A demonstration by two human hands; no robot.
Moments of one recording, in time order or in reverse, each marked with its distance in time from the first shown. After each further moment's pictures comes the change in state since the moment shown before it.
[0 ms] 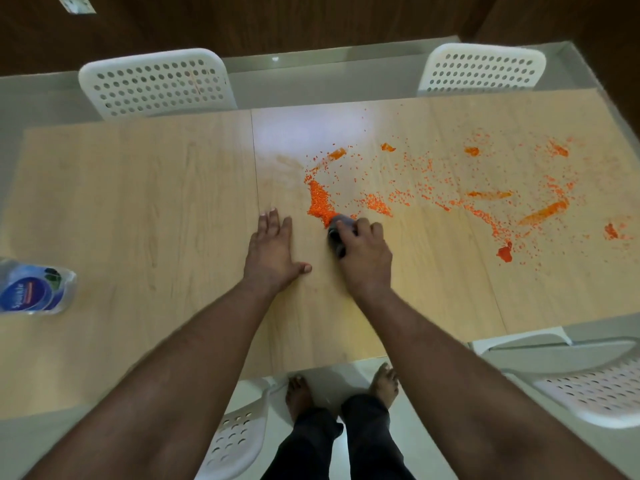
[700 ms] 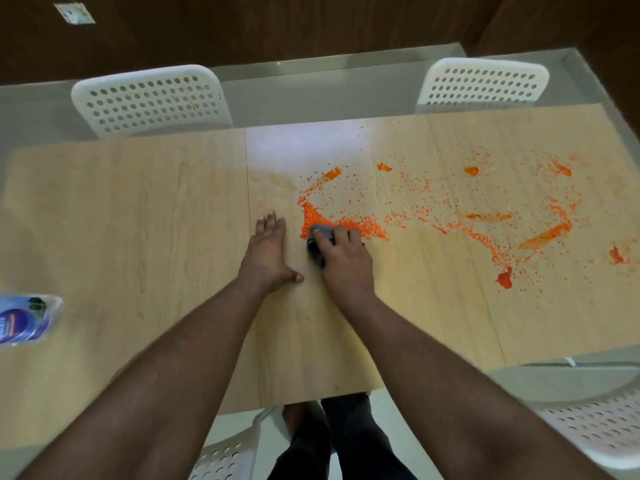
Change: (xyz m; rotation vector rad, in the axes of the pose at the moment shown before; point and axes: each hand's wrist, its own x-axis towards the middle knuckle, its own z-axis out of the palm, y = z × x) left_hand 0.043 0.012 -0.026 -0.145 -0.077 -0.024; right_hand 0.040 -0.011 0.002 -0.039 0.003 -0.144
